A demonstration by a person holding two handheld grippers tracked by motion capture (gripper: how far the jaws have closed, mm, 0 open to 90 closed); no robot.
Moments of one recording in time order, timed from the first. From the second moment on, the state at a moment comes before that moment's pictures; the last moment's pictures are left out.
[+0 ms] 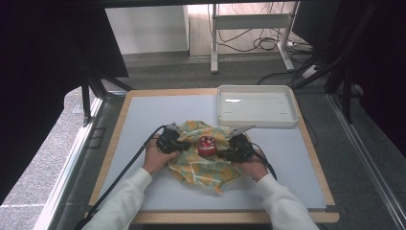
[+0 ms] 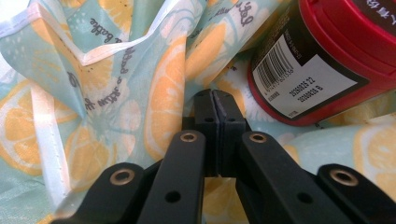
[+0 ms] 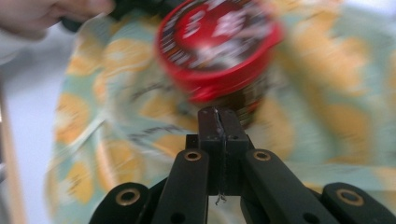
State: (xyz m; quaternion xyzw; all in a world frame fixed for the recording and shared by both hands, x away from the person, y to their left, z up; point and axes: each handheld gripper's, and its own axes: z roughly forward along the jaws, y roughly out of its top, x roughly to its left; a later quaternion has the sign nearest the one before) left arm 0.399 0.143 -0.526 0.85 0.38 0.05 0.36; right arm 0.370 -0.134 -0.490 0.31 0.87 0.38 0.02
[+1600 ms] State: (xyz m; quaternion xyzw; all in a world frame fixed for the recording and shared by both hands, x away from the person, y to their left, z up) left arm 0.361 0.165 -0.479 0.83 0.35 0.07 0.44; right arm 0.344 -0.157 -0.473 0.31 0.84 0.44 0.06
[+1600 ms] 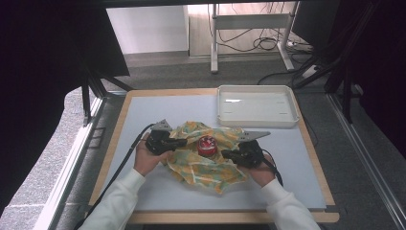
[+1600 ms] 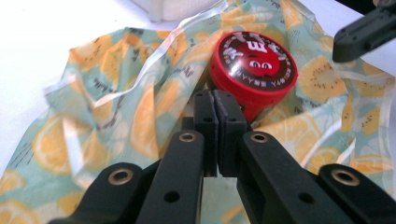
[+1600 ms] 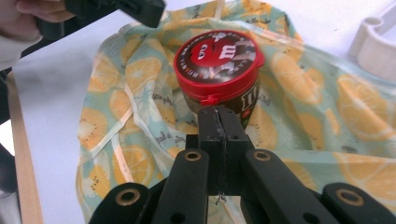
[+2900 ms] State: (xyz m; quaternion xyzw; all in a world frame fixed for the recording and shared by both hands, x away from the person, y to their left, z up) left arm 0.312 0.213 -0.491 0.81 0.39 0.10 0.43; right arm 0.363 -0.161 -0.457 0.31 0.84 0.43 0.11
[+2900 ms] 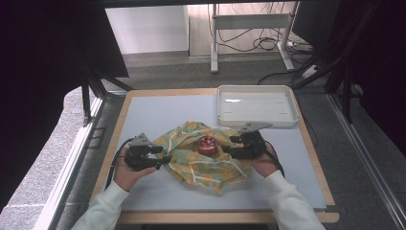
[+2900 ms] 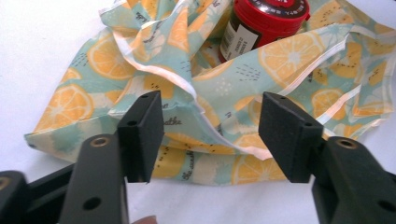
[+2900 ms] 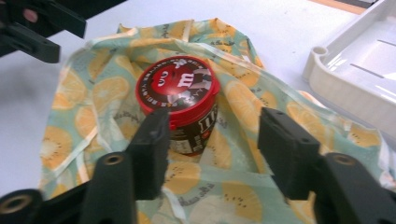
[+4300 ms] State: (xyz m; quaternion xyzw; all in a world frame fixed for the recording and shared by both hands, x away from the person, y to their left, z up) left arm 0.311 0.211 -0.500 0.82 0.39 0.09 0.40; right arm 0.374 -0.081 -0.460 0.34 0.86 0.36 0.13
